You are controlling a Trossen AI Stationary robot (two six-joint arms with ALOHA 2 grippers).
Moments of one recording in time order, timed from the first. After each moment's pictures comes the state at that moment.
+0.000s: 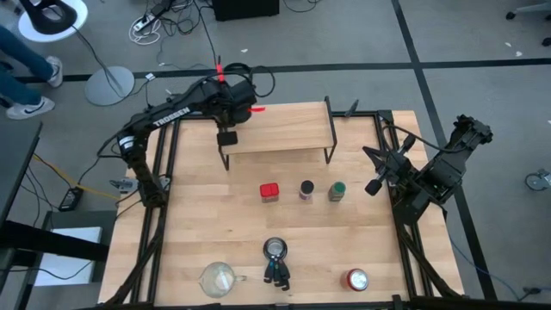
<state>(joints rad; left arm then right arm) 0.48 1.74 1.85 -1.47 -0.34 0.36 0.77 0.99 1.11 -1.40 1.46 0.94</state>
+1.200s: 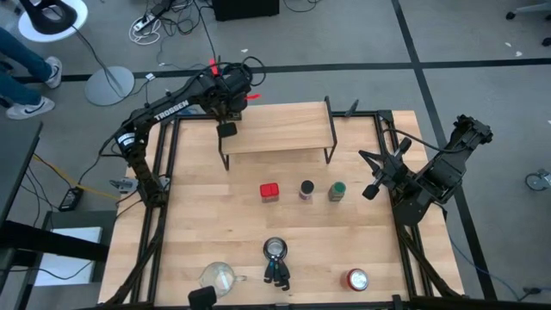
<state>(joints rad) 0.60 1.74 1.78 -1.36 -0.31 0.37 0.77 0.99 1.11 -1.19 1.44 0.68</state>
